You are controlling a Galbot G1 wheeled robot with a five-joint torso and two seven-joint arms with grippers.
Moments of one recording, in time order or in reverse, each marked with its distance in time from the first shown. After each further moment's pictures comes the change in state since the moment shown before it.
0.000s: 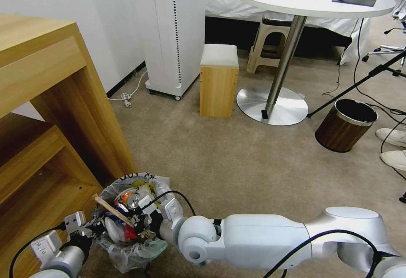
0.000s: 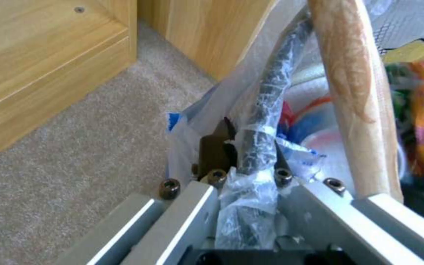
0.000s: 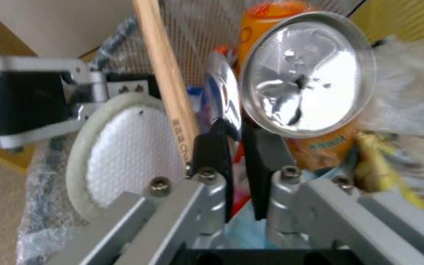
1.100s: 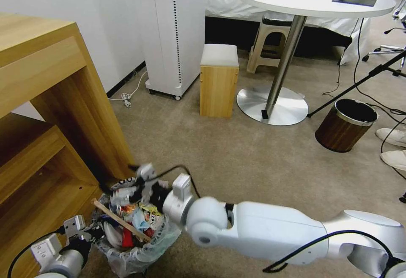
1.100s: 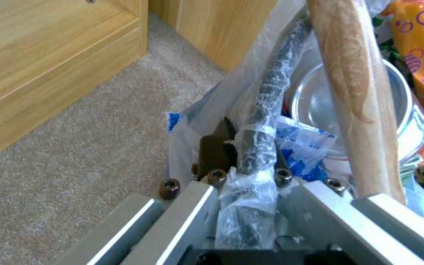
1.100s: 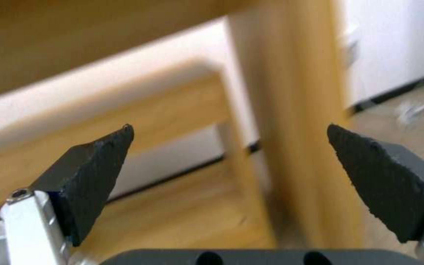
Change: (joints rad) left arm 0.013 -0.001 0.001 0.016 0.012 0.000 0.001; right arm -0.061 -0.092 0.311 0.125 -0.212 0.209 -0.164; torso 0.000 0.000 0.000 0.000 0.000
